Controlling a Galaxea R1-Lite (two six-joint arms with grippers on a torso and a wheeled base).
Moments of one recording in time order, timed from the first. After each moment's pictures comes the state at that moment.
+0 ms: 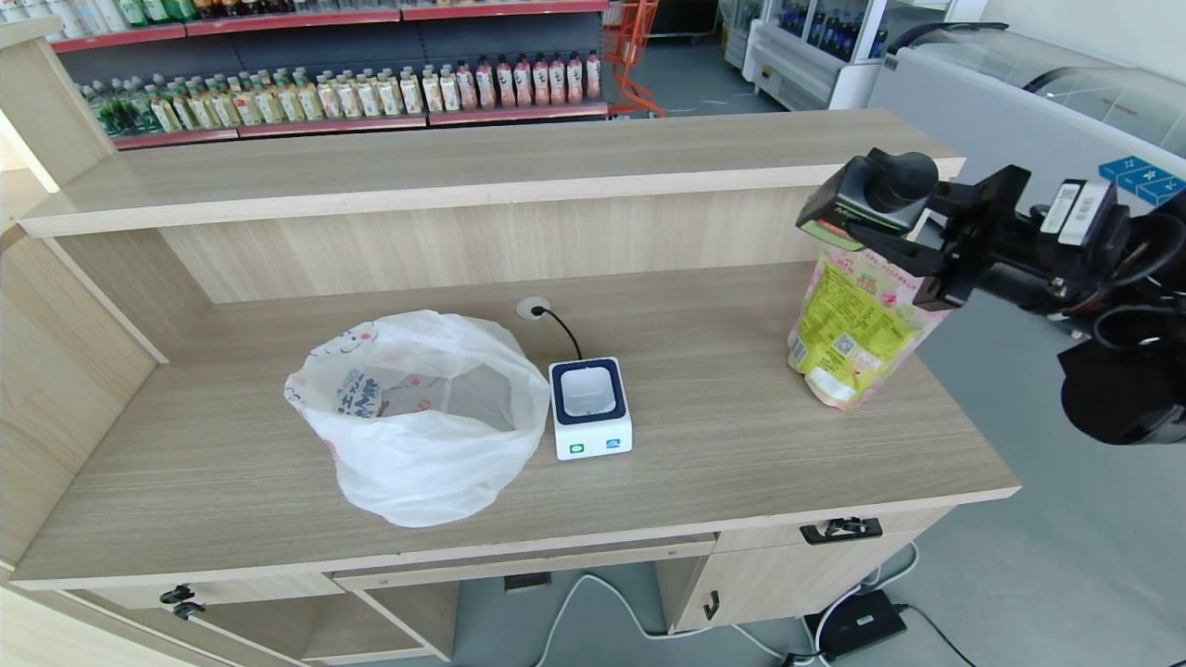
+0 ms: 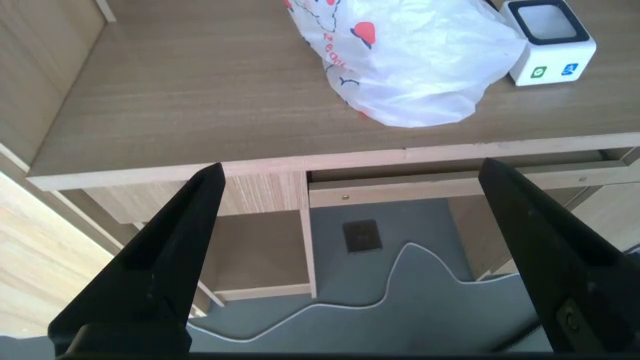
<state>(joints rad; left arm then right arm) 0.00 0.00 0.00 0.00 -0.01 0.01 -0.01 1.88 -1.00 -1.53 1.09 -0.55</state>
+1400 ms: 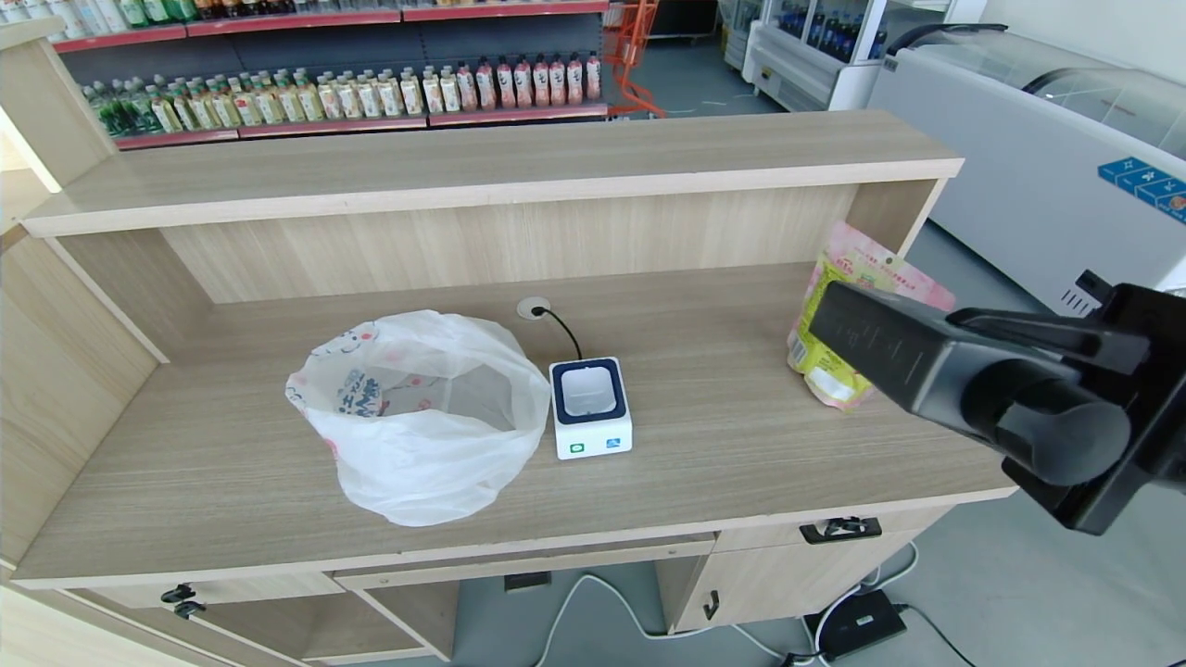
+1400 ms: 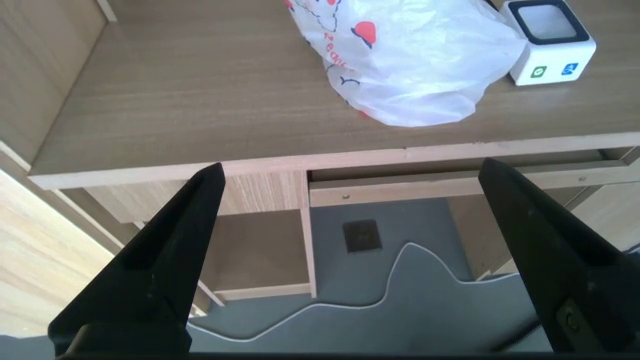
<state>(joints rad) 0.00 0.00 0.00 0.00 -0.01 0.01 0.24 1.43 -0.41 -1.52 1.10 -1.00</state>
